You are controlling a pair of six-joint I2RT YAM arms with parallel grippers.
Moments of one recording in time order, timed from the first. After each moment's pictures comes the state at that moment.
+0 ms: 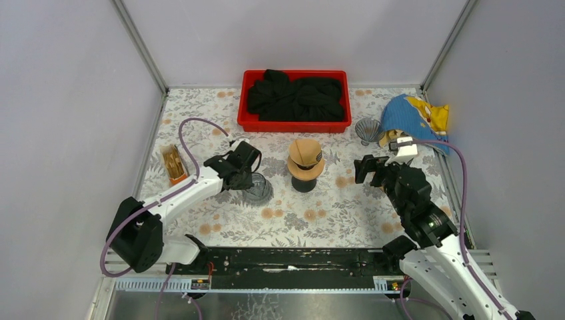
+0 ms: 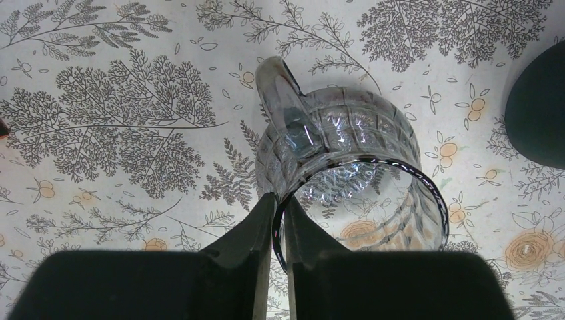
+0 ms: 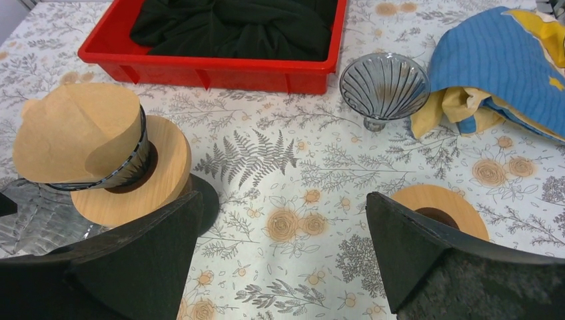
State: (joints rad) left arm -0.61 1.34 0.89 -0.68 -0.27 -0.61; right arm 0.51 0.51 0.64 -0.35 0.29 0.20
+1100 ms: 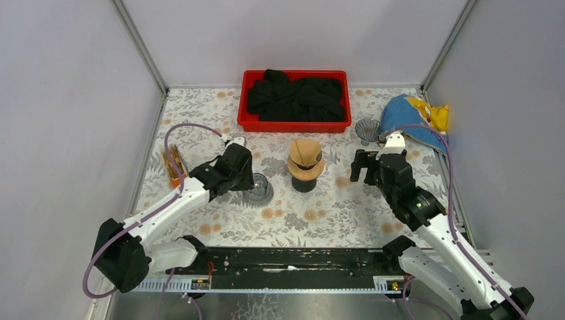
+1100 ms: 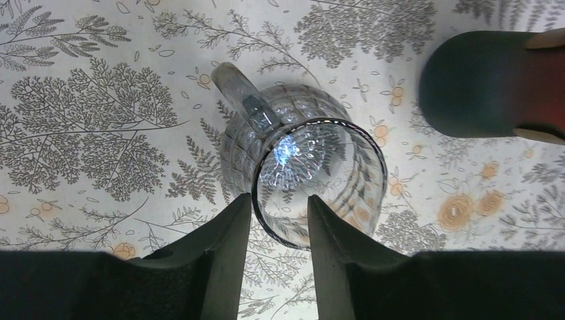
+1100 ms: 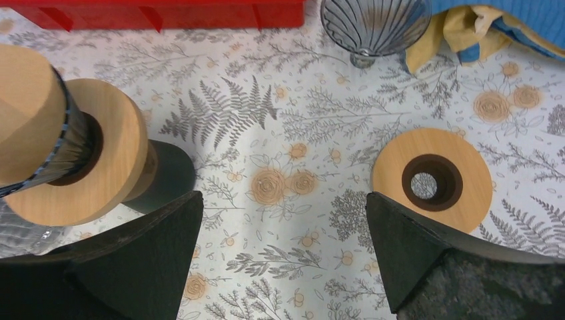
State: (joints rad) left arm -0.62 1.19 0.83 -0.61 -0.19 -0.62; right arm 0.51 0.70 0.70 -0.47 0.34 0.30
